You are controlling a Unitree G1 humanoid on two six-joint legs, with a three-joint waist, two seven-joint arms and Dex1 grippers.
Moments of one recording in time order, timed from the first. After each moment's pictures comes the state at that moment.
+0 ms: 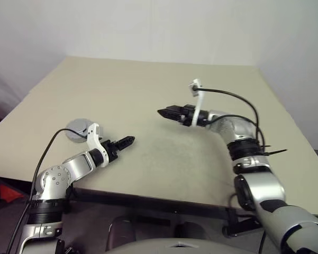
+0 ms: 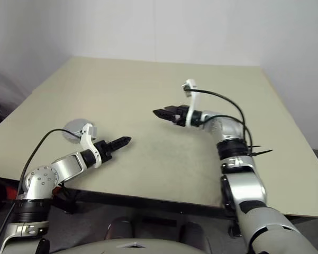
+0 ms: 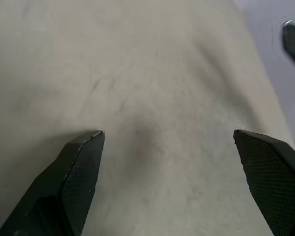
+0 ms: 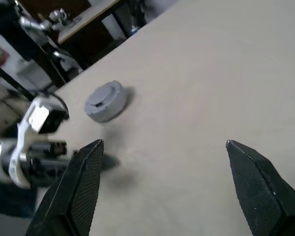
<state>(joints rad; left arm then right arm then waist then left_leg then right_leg) -0.20 0.42 0.15 -0.06 -1.07 0.94 -0.17 -0.82 -0.35 0.03 0.58 0.41 0.59 1.03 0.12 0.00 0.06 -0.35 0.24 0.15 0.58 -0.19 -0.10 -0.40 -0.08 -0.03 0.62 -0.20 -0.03</state>
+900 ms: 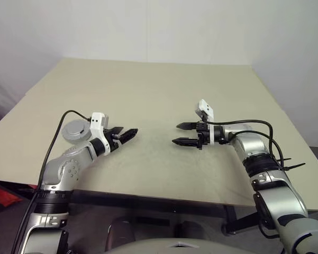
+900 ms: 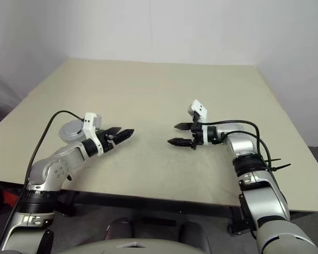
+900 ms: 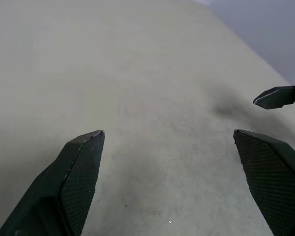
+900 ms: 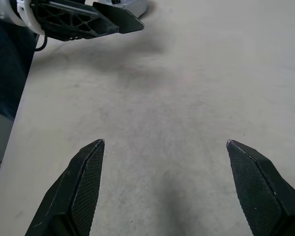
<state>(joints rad) -0.27 0.40 0.09 -0.05 -0.70 0.74 -0.45 -0.65 -0.46 0.15 0.56 0.26 0.29 1.27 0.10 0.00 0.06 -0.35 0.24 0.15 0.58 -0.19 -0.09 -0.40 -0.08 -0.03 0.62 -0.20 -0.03</state>
